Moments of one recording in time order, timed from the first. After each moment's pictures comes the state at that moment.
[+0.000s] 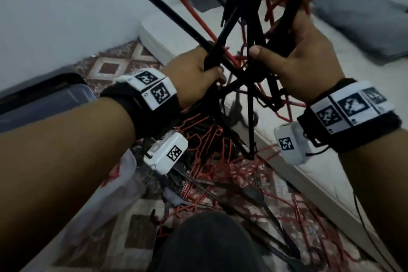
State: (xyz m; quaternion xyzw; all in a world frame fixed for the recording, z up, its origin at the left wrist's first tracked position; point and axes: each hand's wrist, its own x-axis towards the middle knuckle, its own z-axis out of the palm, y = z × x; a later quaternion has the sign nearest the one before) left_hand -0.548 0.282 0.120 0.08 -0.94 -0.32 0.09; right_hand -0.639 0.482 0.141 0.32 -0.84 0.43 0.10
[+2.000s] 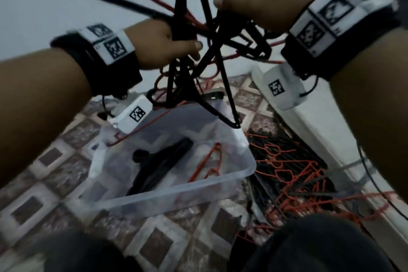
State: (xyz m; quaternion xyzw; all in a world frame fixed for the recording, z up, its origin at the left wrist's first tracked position) left_hand -0.227 0.123 0.311 0.31 -0.93 -0.11 0.14; right_hand -0.409 0.250 0.334 0.61 -0.69 0.36 0.13
